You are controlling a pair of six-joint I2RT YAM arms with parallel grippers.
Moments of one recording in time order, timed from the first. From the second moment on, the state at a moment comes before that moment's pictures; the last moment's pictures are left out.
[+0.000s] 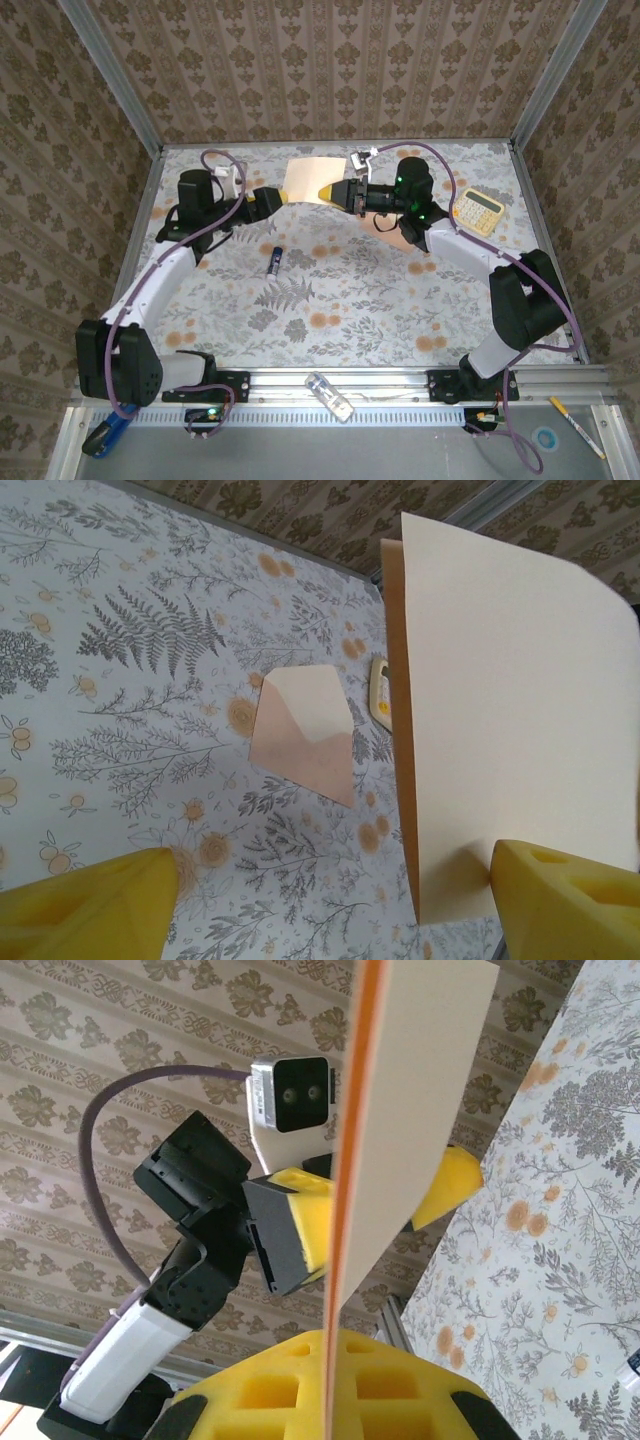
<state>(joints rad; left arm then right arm) -0.23 1.26 0.95 -0.14 0.73 -0.56 0.43 1.60 1.07 0.55 -0.94 1.16</state>
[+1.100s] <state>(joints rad) -0.32 1.36 0.97 0.08 0.80 -0.72 0.47 1.71 1.07 0.72 -0.92 1.25</state>
